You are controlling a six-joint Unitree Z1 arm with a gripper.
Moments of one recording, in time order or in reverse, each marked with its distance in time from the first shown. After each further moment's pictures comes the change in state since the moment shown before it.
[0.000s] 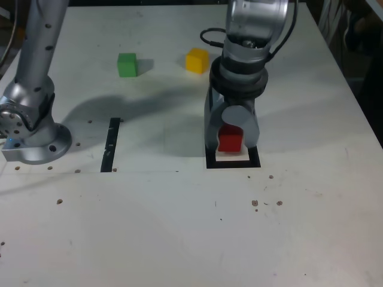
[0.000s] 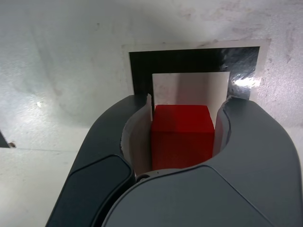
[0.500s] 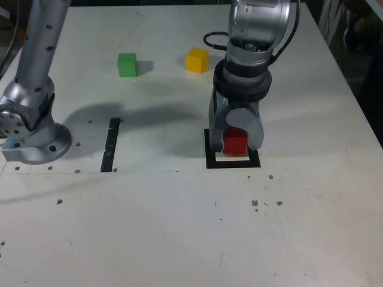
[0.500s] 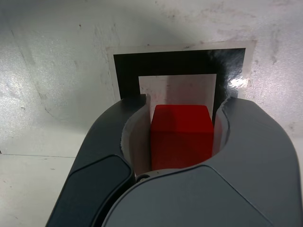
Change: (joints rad) arm 0.000 0.006 0.012 -0.037 -0.002 0.000
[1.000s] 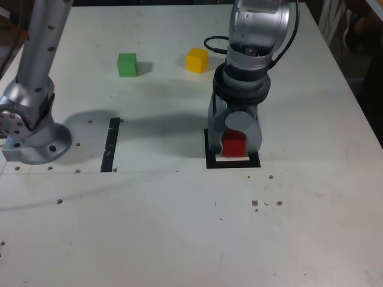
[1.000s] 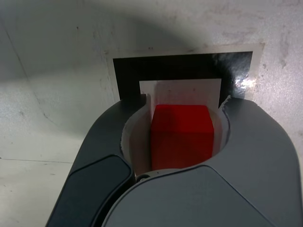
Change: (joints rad) arm 0.012 0.011 0.006 -0.006 -0.001 0.022
